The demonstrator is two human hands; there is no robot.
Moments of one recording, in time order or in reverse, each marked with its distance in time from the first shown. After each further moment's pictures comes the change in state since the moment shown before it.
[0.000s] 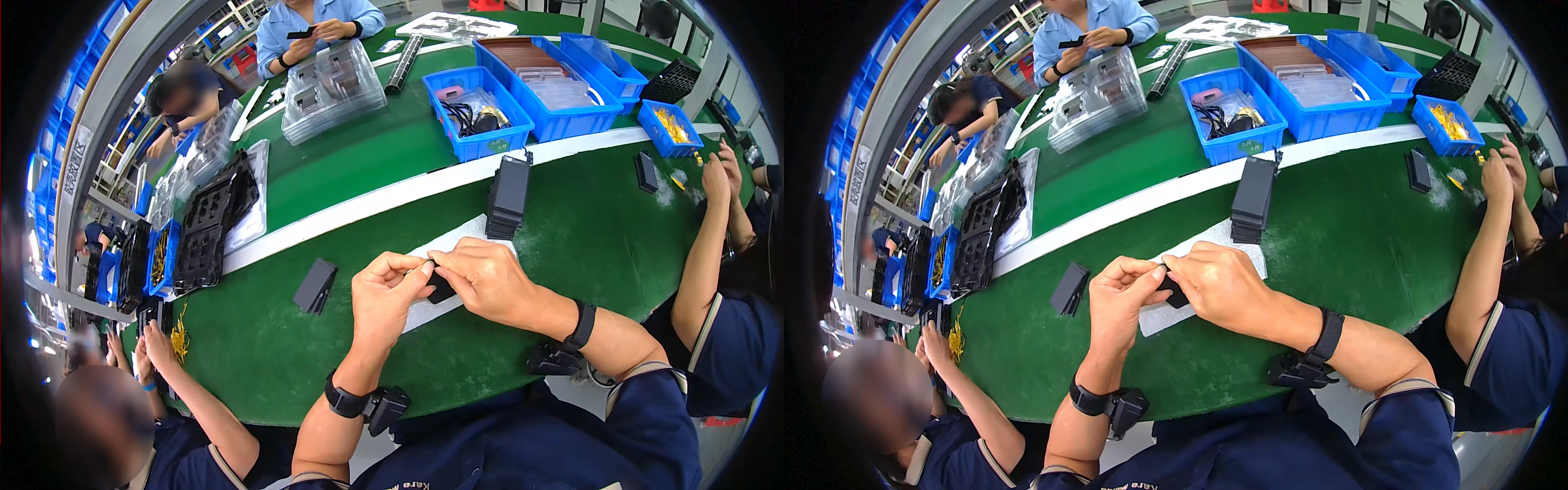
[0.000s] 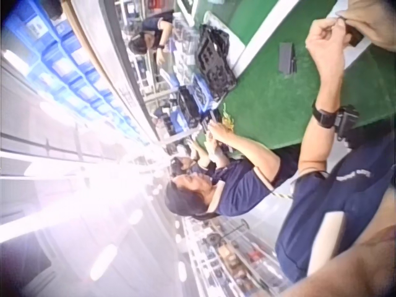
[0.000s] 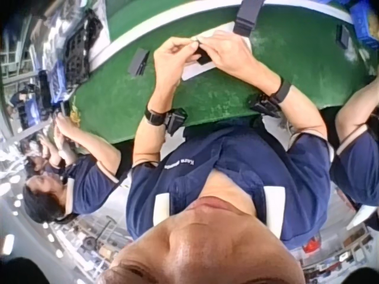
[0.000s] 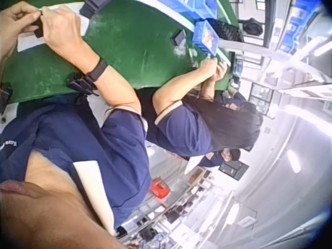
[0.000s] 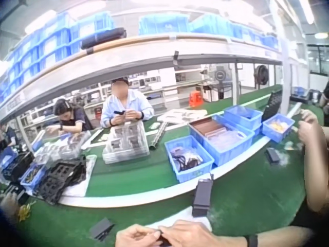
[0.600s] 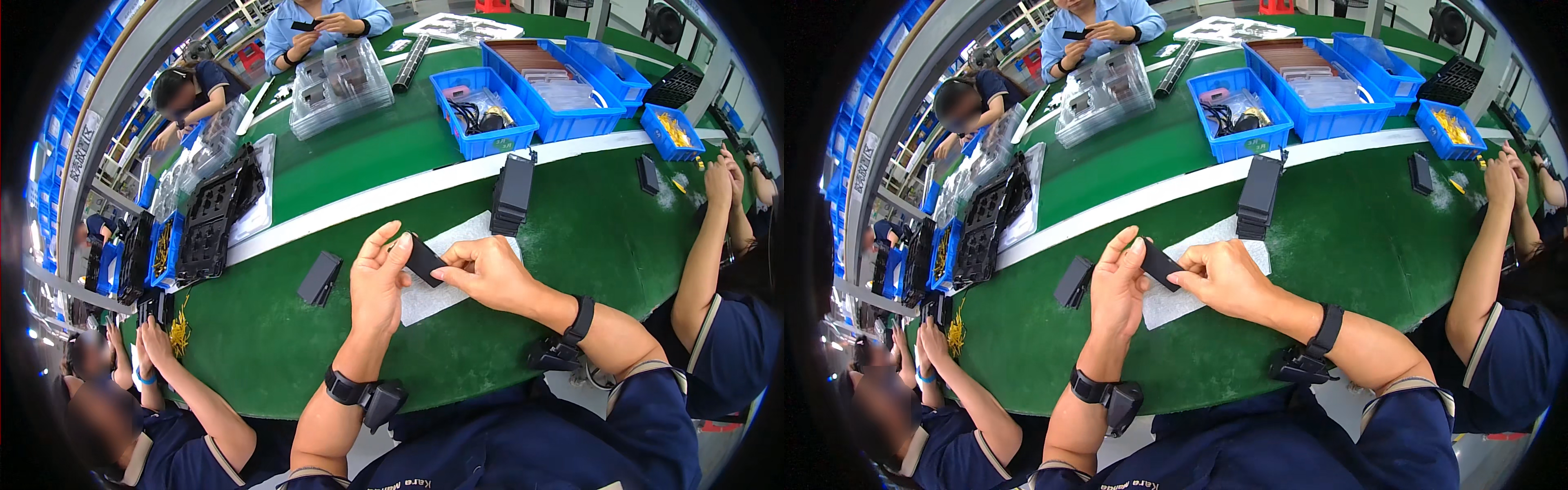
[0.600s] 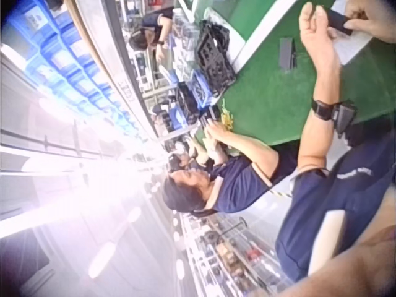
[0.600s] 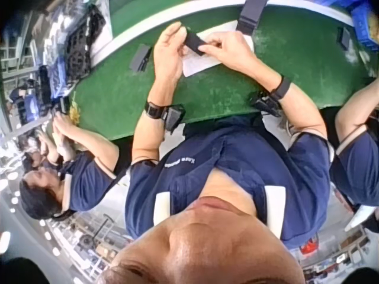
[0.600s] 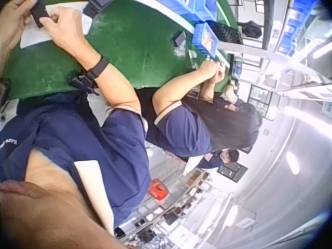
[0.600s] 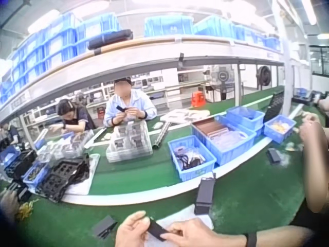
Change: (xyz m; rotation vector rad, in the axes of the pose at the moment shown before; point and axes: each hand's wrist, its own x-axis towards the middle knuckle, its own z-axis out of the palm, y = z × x) left_hand 0.012 -0.008 -0.010 -0.299 0.129 -0.006; right_hand 0.007 -0.008 -0.003 0.357 -0.247 0.581
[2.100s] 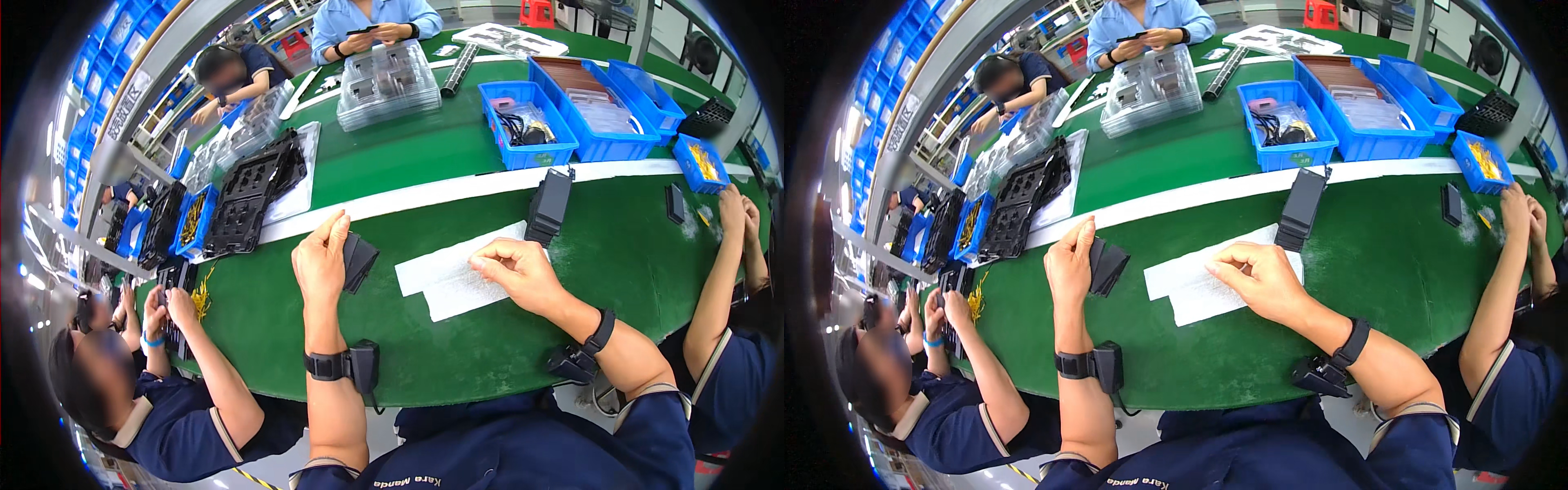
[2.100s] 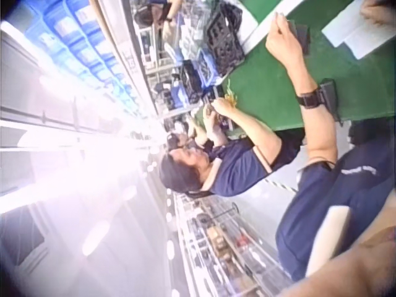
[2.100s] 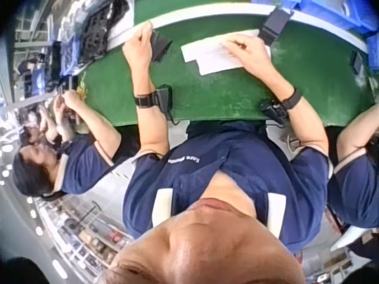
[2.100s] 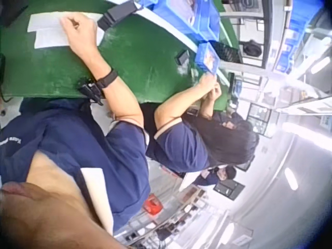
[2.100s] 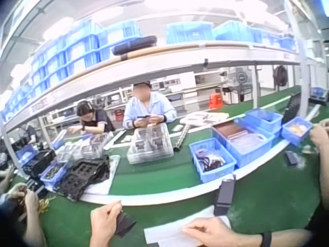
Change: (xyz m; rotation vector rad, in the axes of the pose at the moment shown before) left_hand 0.017 0.066 -0.083 1.151 0.435 0.510; right_hand 0.003 0.015 0.006 0.220 0.040 -0.113
